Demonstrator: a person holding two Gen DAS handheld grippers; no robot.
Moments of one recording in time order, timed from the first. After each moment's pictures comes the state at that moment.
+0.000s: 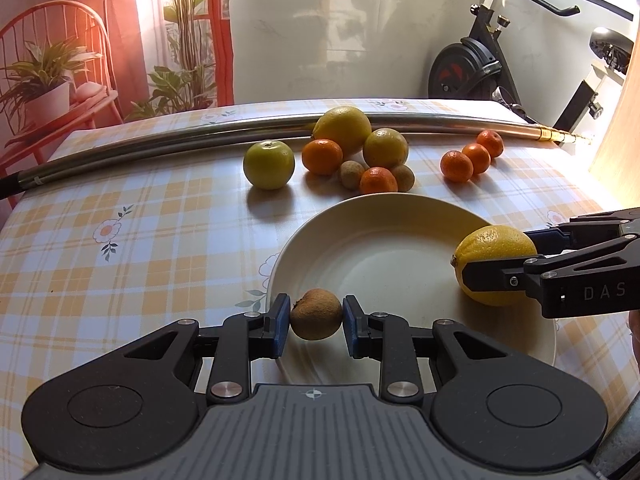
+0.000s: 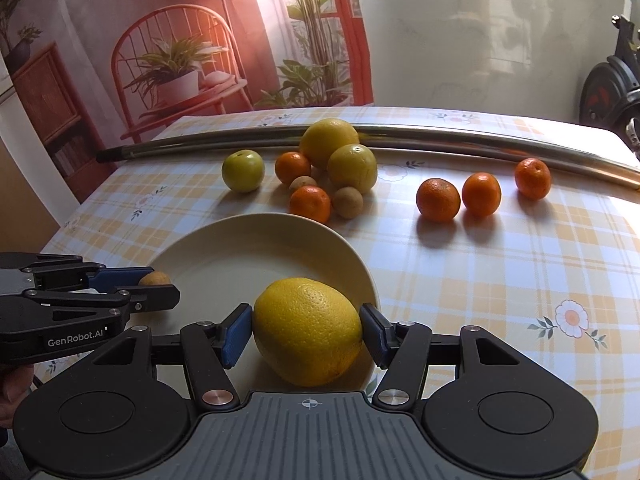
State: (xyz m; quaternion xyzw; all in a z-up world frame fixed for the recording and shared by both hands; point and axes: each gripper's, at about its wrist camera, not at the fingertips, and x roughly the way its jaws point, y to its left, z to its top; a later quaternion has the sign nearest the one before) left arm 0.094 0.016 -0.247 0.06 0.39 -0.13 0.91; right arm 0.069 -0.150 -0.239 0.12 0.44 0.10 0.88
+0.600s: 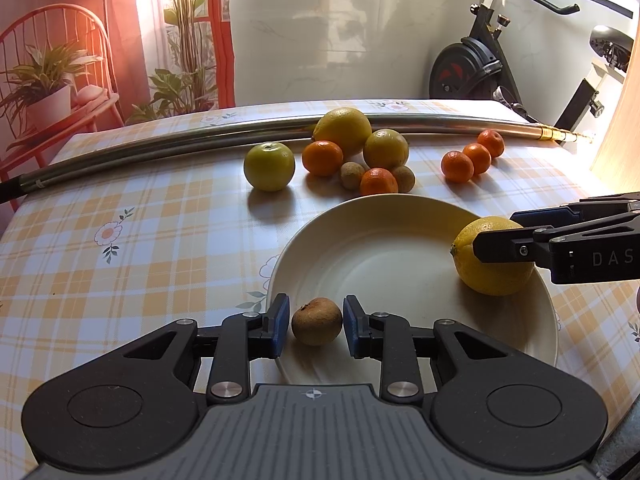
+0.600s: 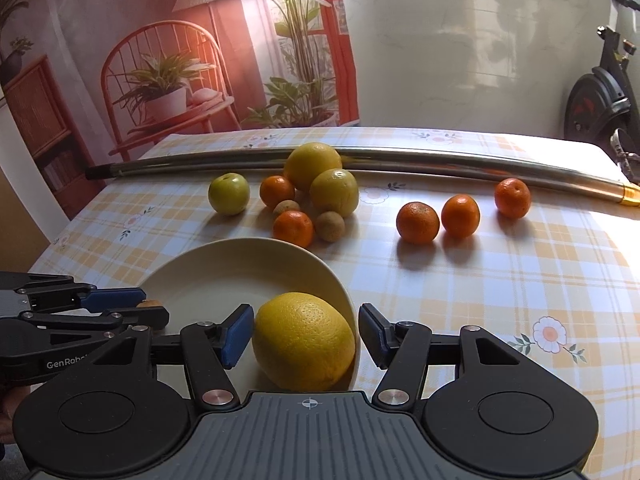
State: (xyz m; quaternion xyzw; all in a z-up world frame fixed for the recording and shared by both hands) left arm 0.092 0.016 -0.246 0.06 0.39 -0.13 0.91; right arm 0.069 -0.156 -0.229 0.12 0.42 0.07 0.90
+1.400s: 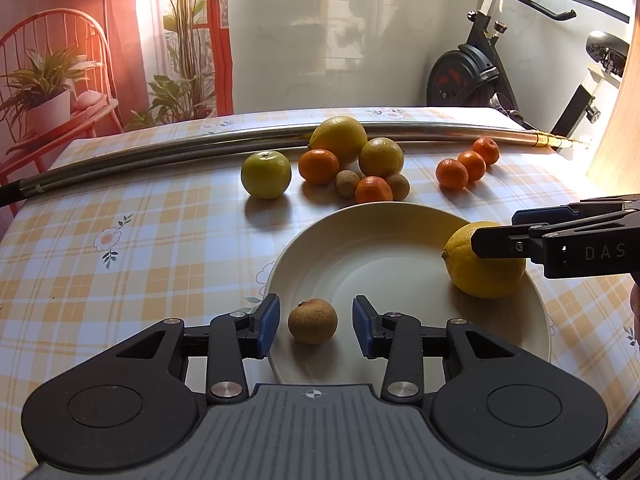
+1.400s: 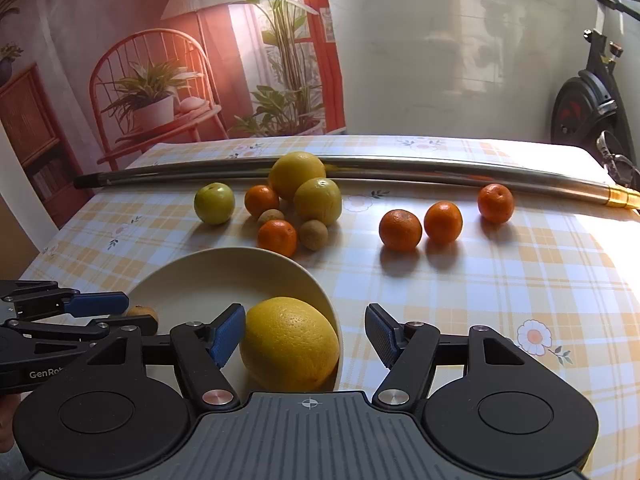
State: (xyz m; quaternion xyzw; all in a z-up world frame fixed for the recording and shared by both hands) left arm 0.087 0.018 -0.243 0.06 0.38 -0.14 0.91; right arm 0.068 -0.160 -0.228 0.12 0.41 0.05 0.90
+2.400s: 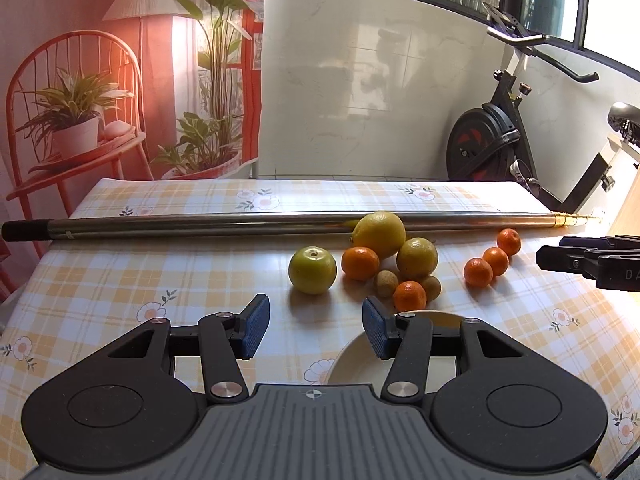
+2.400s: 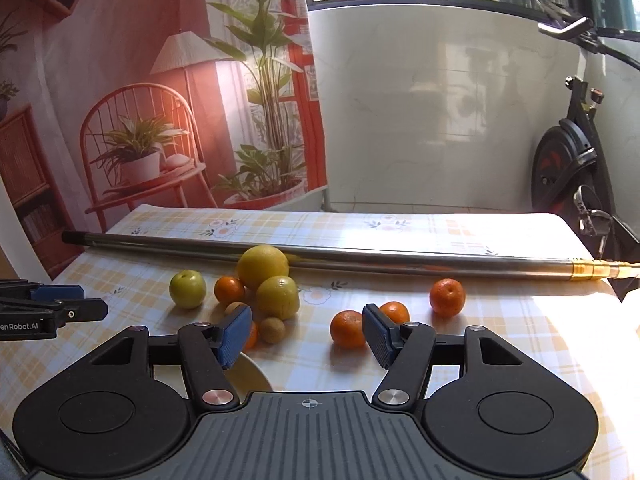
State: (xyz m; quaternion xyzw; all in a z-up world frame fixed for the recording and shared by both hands) left arm 0.124 0.045 -0.185 0.02 0.33 -0.11 0.94; right arm 0.086 -0.201 -0.176 0.10 0.34 0.02 0.94
